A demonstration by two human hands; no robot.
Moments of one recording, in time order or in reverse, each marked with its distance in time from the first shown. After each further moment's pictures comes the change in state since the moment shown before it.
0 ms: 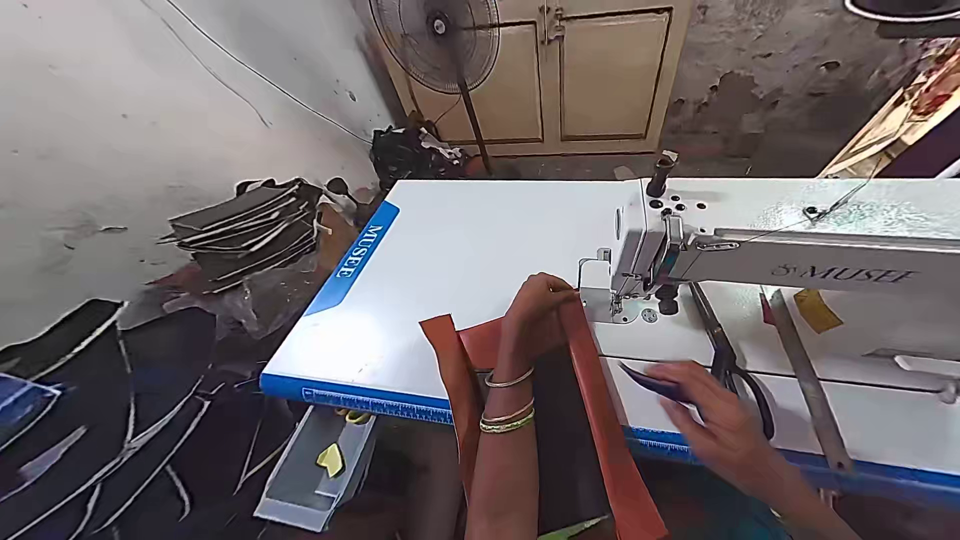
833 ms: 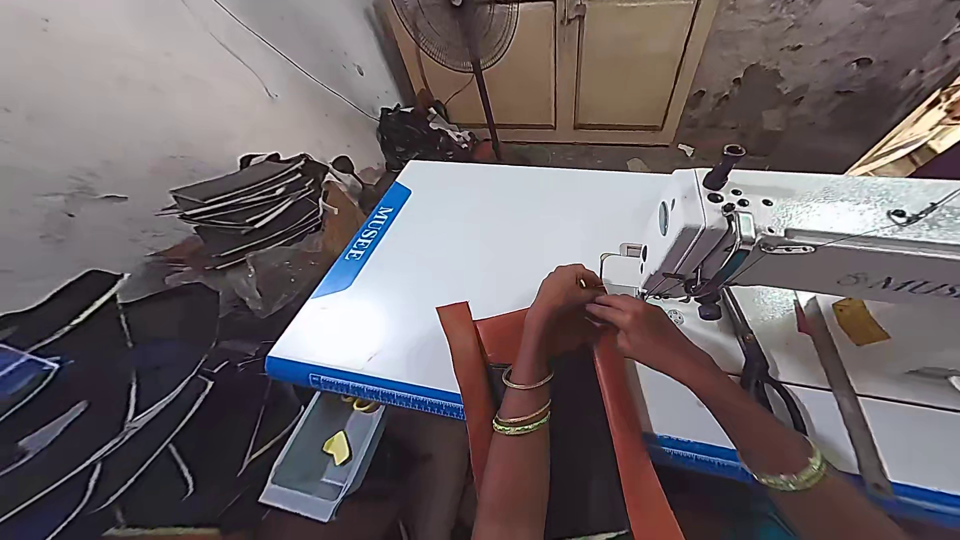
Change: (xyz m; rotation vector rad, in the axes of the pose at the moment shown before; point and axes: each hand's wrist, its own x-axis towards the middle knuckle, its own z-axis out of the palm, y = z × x) left_hand 0.001 0.010 0.005 -0.001 -0.017 0.039; right_hand 0.109 0.029 0.069 -0.164 -0.486 0.013
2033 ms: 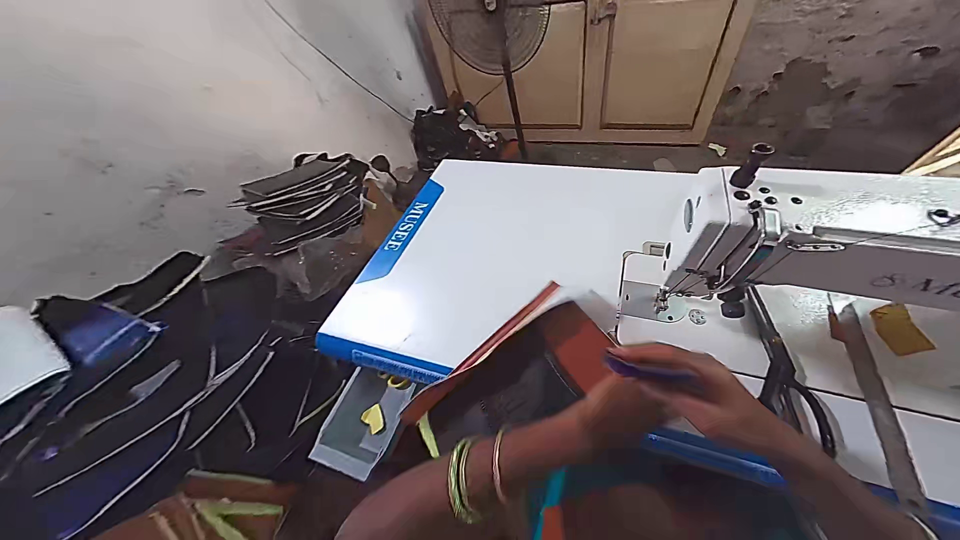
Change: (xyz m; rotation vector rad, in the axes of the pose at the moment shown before) left_hand -0.141 0.093 0.060 0.483 -0.120 0.463; right_hand -0.057 -0.050 -0.021 0.826 0.133 -0.323
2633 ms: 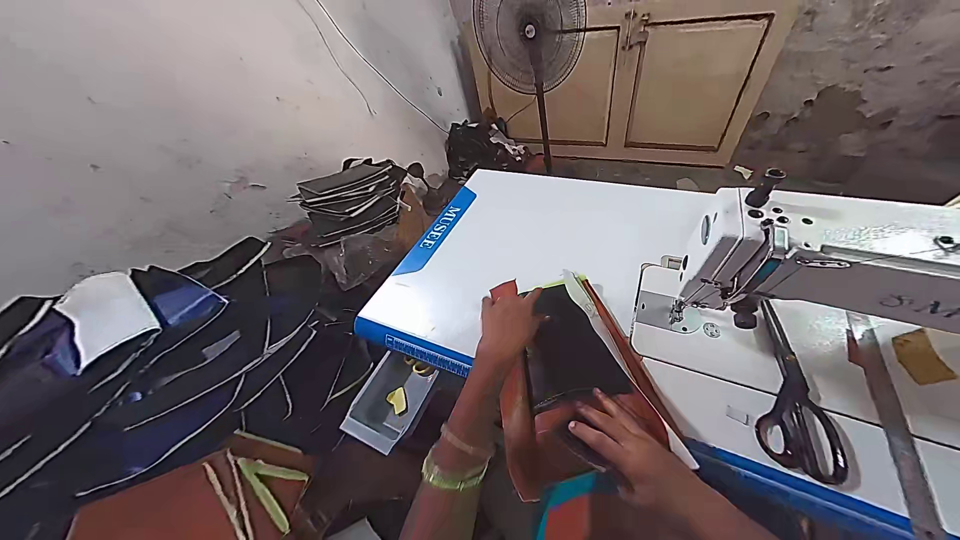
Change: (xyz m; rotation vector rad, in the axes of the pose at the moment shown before) left_hand -0.046 -0.099 -0.087 0.108 -0.140 -1.064; right_hand -0.052 0.024 0.086 -0.537 -0.133 -0.031
